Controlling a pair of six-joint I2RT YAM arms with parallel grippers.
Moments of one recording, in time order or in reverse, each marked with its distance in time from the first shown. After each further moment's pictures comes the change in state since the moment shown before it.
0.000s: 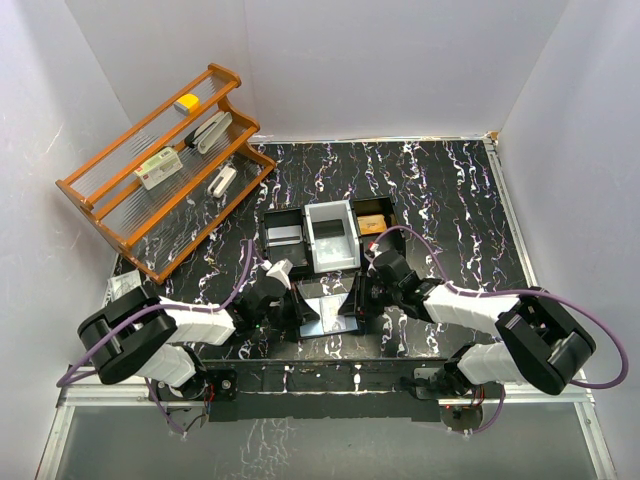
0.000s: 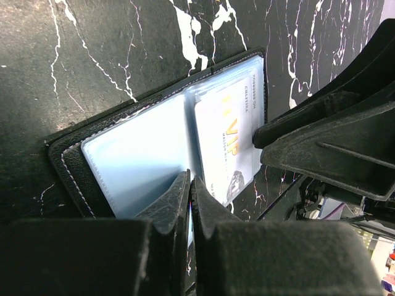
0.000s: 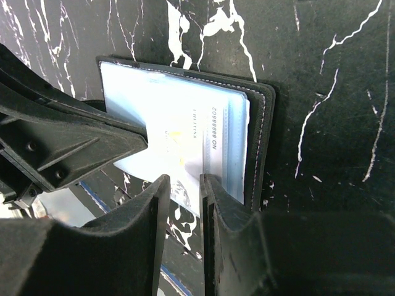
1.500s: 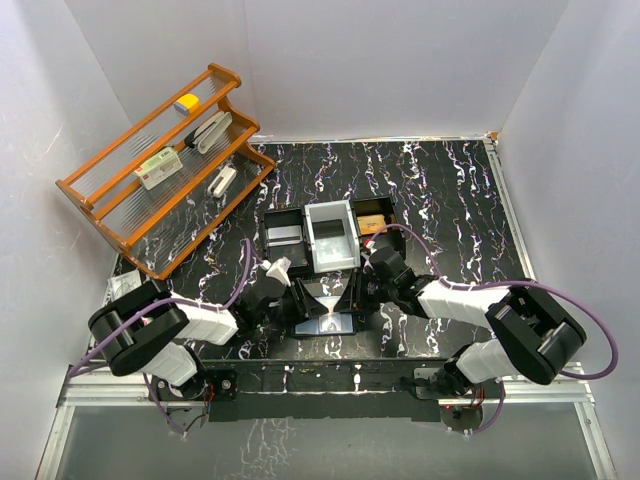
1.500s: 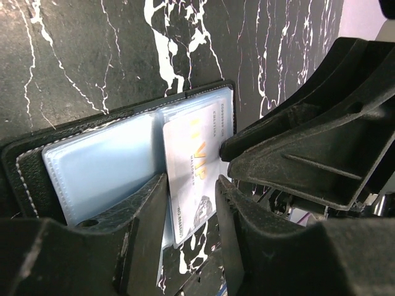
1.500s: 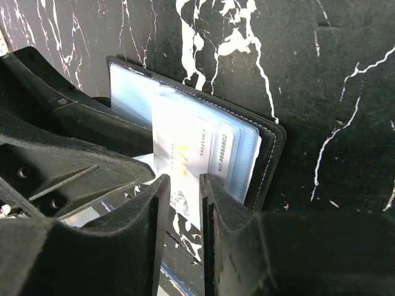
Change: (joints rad) left arm 0.001 0.054 -0.011 0.140 0.002 -0.089; right arm 0.003 0.071 0.048 0.021 -0.021 0.011
